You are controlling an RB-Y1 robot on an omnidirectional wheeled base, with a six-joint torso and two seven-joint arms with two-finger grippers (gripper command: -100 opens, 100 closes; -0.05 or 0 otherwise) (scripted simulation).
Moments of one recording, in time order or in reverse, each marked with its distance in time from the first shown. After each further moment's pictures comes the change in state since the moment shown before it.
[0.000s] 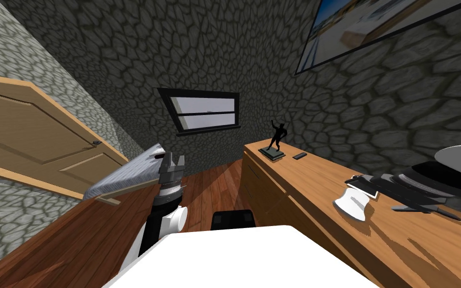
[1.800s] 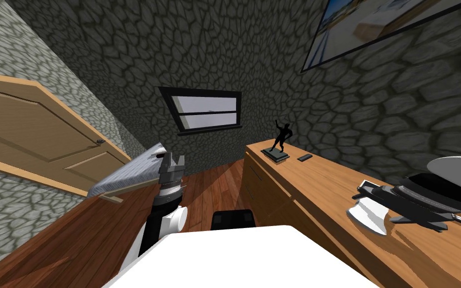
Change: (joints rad) left arm 0.000 0.000 0.000 0.000 0.000 0.000 0.000; right arm 0.024 0.051 0.044 -0.006 -0.008 -0.074 0.031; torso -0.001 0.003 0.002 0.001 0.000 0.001
